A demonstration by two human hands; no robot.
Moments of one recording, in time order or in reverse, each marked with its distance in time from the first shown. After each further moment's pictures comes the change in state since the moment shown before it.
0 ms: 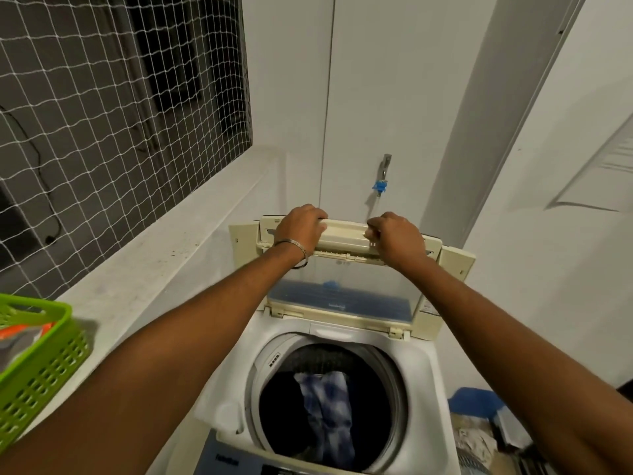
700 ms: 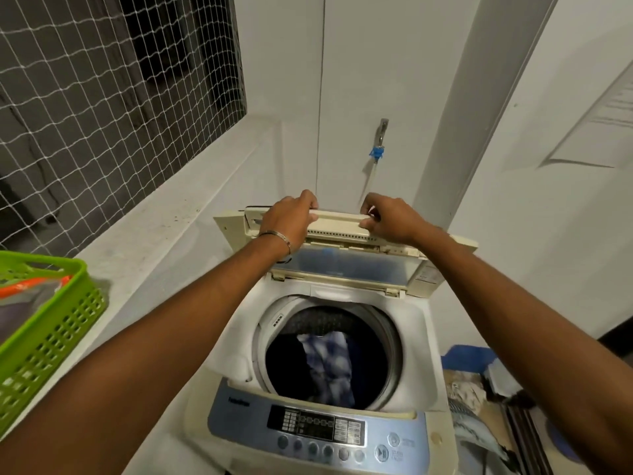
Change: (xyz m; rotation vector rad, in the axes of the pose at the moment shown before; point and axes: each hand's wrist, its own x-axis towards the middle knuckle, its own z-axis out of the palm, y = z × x) left_hand -0.070 -0.003 -0.009 0.114 -0.094 0.019; right_hand -0.044 -0.013 -0.025 0.209 -0.335 -0.004
